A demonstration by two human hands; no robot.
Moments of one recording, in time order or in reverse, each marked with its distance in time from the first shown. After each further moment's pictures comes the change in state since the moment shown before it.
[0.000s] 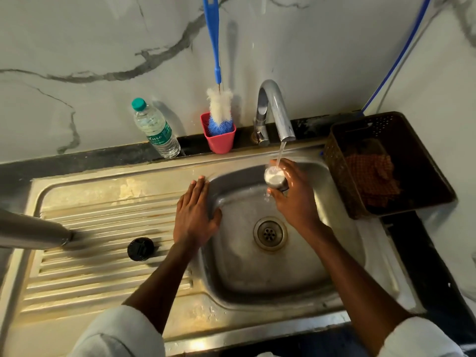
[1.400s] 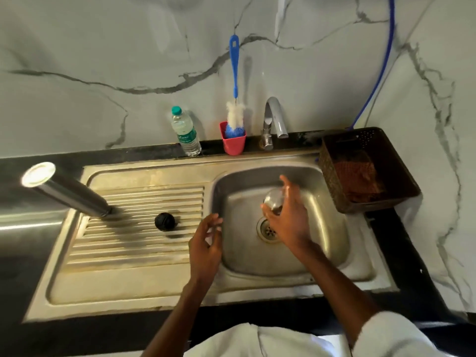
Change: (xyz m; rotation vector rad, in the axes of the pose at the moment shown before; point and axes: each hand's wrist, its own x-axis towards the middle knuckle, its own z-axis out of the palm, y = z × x) left_hand -0.159 0.063 -0.037 -0.858 0.398 -0.242; right_hand -0.091 -0.062 -0.024 -0.094 -0.016 0.136
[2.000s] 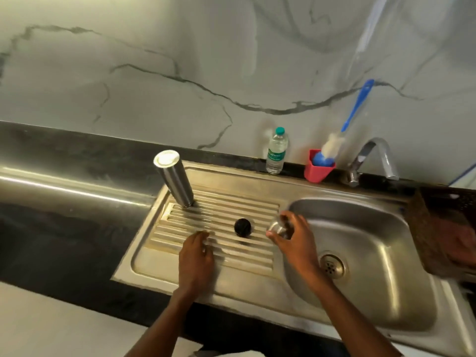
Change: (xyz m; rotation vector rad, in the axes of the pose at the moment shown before) left_hand 0.028 -0.104 -0.198 0.429 0.124 -0.062; right_hand -0.033 -0.123 0.121 0.254 -0.257 -0.120
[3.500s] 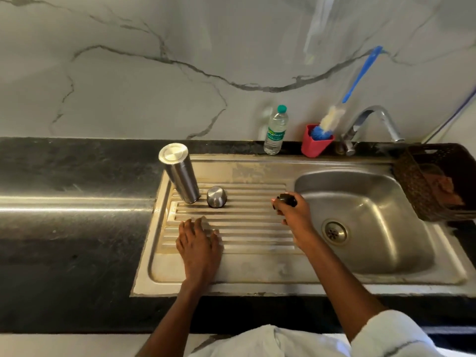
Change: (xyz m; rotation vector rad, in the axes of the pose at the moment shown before) left_hand 0.034 -0.045 -0.031 0.131 -0.160 0.017; right_hand 0.015 -0.030 0.070 0.335 0.230 0.537
